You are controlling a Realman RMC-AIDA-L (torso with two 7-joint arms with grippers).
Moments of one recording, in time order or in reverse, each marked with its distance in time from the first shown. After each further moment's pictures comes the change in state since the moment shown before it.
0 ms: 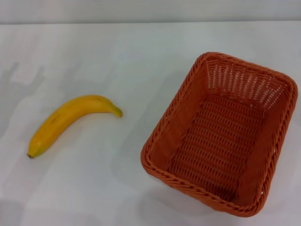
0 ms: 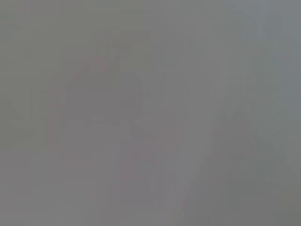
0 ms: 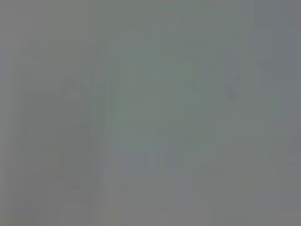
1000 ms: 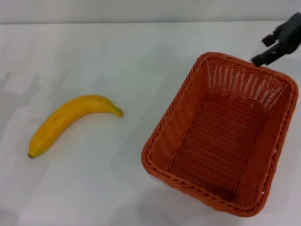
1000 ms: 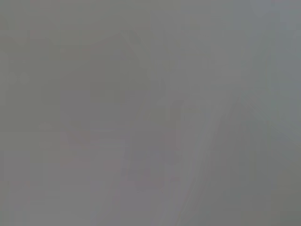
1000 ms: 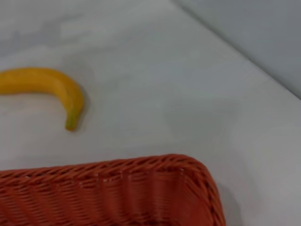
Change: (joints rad) left arm 0.062 -0.001 -0.001 0.051 -0.005 0.001 0.101; right arm 0.559 -0.017 -0.264 -0.069 -0.995 -0.309 0.811
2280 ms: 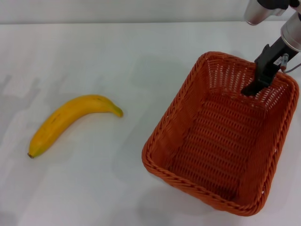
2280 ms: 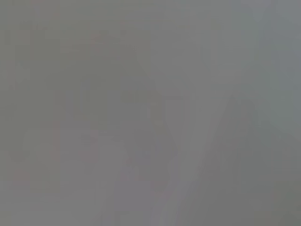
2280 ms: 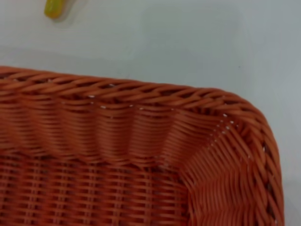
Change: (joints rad) left arm 0.020 0.000 0.000 0.028 0.004 0.005 0.037; right arm 0.107 0.130 -0.178 0.165 -0.259 0.211 -0.026
